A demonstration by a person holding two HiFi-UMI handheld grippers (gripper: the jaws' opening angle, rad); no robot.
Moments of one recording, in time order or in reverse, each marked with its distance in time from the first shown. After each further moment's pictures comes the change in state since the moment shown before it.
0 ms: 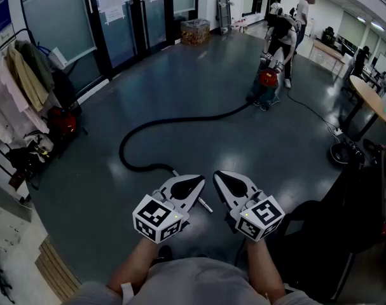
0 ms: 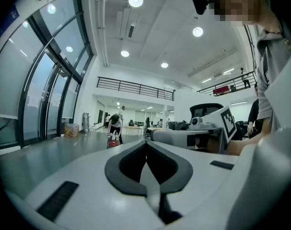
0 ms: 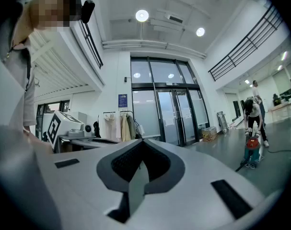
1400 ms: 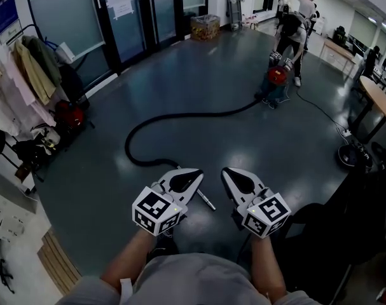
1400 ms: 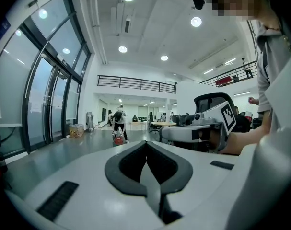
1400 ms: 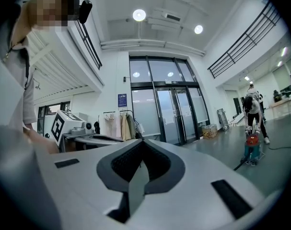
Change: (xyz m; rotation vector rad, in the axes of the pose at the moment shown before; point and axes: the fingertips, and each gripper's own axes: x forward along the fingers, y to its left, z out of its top) left arm 0.023 0.008 -0.010 0.056 0.072 0.049; right arm -0.019 -0.039 -0.009 0.035 0.013 0.007
